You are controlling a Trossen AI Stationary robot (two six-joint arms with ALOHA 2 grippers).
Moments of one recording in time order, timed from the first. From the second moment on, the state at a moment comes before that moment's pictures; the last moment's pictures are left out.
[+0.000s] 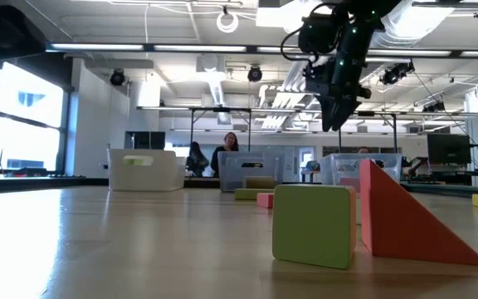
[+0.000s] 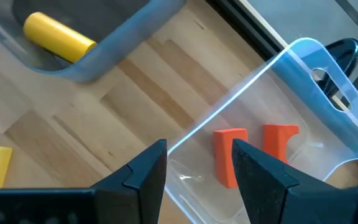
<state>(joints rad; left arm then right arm) -0.62 1.56 1.08 -0.83 -0.13 -0.83 -0.47 1.51 1.18 -0.86 0.29 0.26</state>
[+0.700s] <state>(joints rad) -0.61 1.72 1.08 -0.81 -0.13 -0.81 -0.44 1.51 1.18 -0.86 0.29 0.26</state>
